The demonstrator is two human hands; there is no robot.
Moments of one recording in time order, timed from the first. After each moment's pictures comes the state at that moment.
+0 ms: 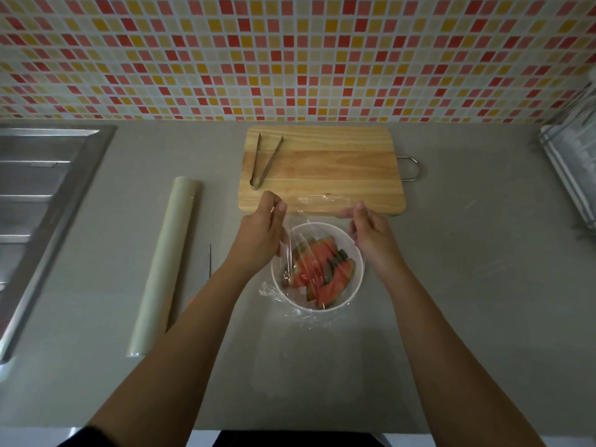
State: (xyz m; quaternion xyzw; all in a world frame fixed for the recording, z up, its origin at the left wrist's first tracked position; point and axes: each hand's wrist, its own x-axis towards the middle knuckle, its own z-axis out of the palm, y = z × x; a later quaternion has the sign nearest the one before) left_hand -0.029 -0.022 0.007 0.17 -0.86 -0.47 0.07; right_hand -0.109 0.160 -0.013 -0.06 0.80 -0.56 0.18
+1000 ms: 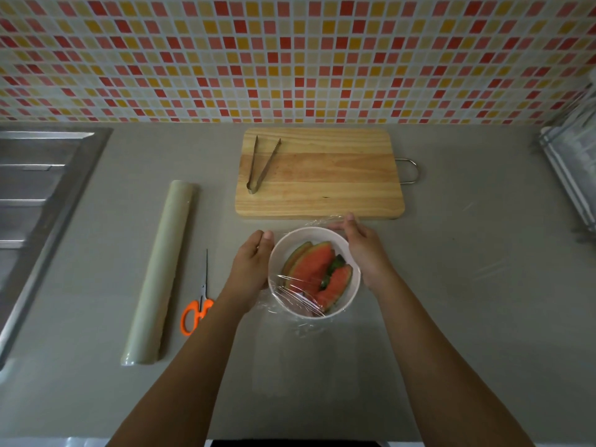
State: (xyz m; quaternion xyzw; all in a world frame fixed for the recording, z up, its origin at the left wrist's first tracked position) left_hand -0.004 -0.013 -0.034 0.31 -0.72 -0.63 0.02; right_hand -0.112 0.148 -0.034 0.03 0.76 -0.59 0.26
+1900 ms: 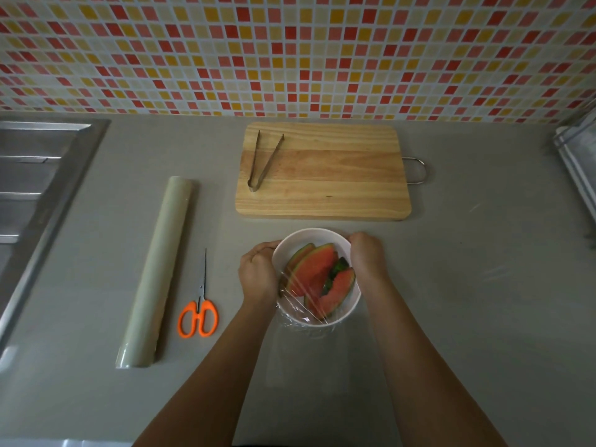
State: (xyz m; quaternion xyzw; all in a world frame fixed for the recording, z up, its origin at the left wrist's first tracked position) left_hand -0.015 0.010 -0.043 0.47 -0.56 -0.67 0.12; right_hand -0.116 0.142 -0.041 0.09 0.86 -0.42 0.27
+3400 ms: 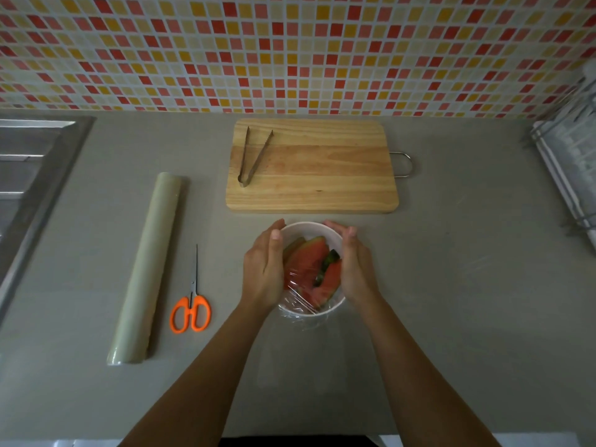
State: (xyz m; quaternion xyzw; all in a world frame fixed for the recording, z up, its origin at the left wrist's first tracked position) left_hand -0.002 0.024 -0.037 0.26 -0.77 -0.57 0.14; right_hand -0.071 0.154 -0.042 -0.06 0.78 -0.61 0.16
